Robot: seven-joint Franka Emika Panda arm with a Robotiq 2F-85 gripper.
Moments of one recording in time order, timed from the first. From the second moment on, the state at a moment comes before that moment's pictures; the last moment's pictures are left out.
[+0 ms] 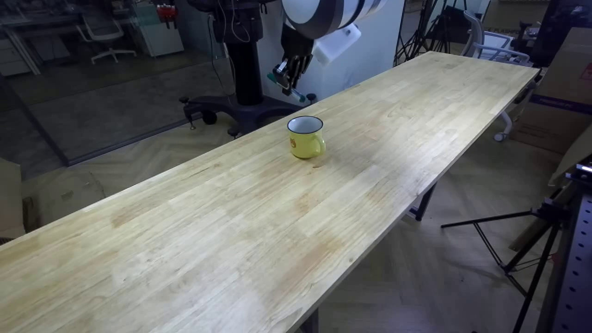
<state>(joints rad) -0.07 0.63 -0.02 -1.85 -0.10 2.91 -0.21</state>
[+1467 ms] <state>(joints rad) 0.16 0.73 -0.24 -1.91 -0.10 3.08 -0.06</state>
